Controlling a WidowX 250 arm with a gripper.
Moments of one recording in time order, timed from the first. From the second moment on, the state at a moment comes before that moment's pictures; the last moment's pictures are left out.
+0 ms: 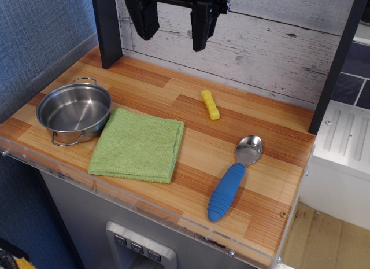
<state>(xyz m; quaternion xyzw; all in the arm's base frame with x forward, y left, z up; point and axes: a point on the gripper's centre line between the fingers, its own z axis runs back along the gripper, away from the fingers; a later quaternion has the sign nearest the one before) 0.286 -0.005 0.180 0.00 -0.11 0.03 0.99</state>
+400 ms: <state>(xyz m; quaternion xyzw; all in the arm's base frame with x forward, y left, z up) 0.286 -0.005 0.169 0.00 -0.09 0.03 1.00</state>
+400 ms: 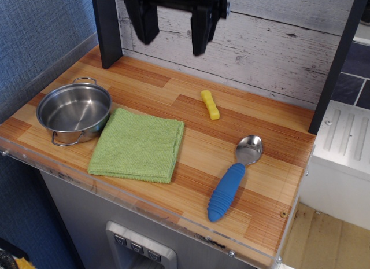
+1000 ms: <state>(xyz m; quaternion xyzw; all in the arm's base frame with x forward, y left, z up) 0.285 -0.066 0.097 0.01 -0.04 -0.07 1.00</state>
